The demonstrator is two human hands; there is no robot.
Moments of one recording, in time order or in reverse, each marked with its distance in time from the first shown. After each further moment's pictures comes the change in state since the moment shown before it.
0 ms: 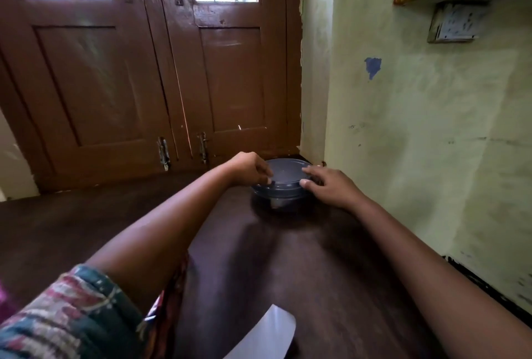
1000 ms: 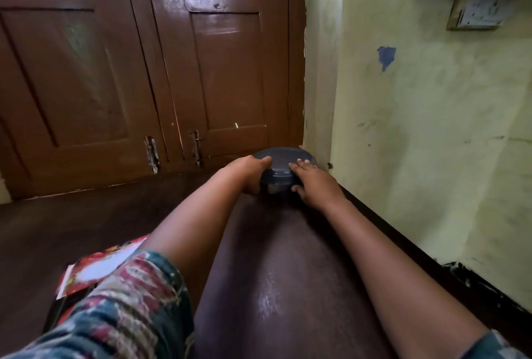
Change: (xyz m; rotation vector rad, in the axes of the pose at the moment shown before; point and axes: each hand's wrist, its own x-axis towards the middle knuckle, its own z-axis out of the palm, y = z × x) left_hand 0.074 -0.030 0.024 0.455 -0.048 0.021; right_hand 0.077 0.014 0.054 -0.279 0.013 -0.053
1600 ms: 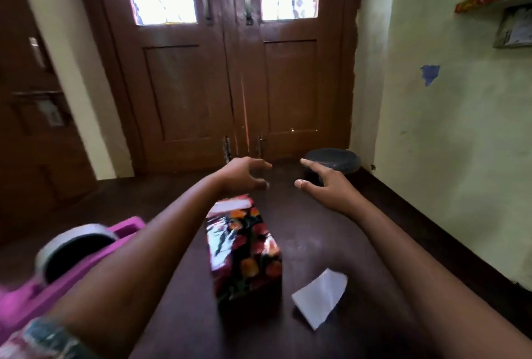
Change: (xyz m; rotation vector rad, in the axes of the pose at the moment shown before) left_hand -0.233 -0.028 -0.052 -0.453 0.135 -0.173; right_hand -0.123 -0.118 -0.078 0.604 -0.020 -0.161
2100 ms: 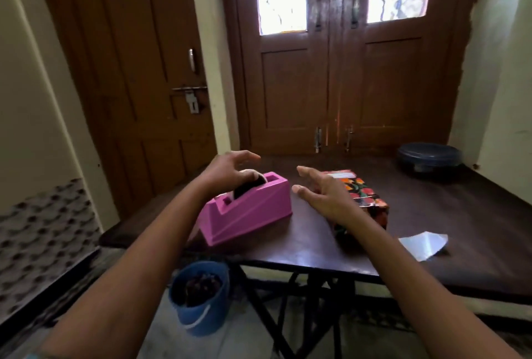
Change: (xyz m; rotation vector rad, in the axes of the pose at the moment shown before) left_hand -0.254 -0.087 -0.068 -0.223 0.298 -0.286; right_hand -0.091 -0.170 0.124 0.239 -0.152 -0.246
